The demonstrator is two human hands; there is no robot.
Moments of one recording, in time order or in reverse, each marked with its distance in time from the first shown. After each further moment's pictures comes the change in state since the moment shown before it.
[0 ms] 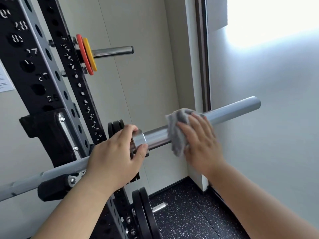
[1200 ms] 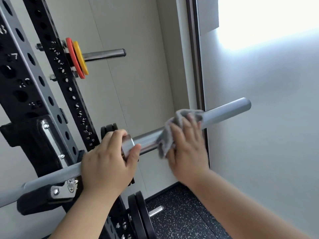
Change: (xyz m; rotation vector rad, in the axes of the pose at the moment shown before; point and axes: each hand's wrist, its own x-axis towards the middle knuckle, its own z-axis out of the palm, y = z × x) left_hand 0.002 0.012 0.021 -0.016 0.264 -0.031; right_hand 0.002 -0.033 -0.003 0.039 -0.087 0.284
